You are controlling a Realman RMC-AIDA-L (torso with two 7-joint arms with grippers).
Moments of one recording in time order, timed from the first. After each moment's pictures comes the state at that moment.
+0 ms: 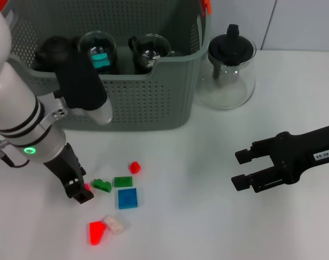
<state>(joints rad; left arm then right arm) -0.61 -2.17 1.33 1.24 2.86 1.59 -2.17 0.69 2.06 -0.75 -0.83 -2.31 -1.81 1.77</state>
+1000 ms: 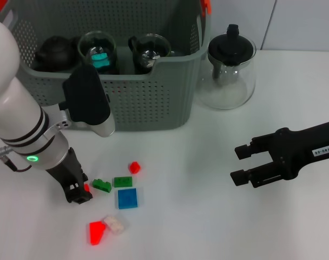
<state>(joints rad) -0.58 -2.17 1.39 1.21 2.86 1.52 -2.12 0.69 2.06 -0.75 -0.83 -2.30 -1.80 1.77</state>
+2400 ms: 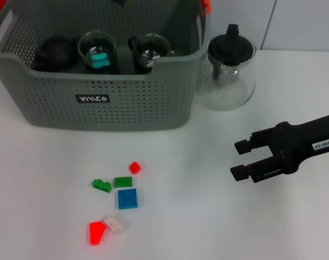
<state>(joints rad) -1.02 -1.92 0.87 1.20 2.52 1.64 -2.42 0.71 2.05 -0.76 -0.84 -2.30 -1.80 1.78</state>
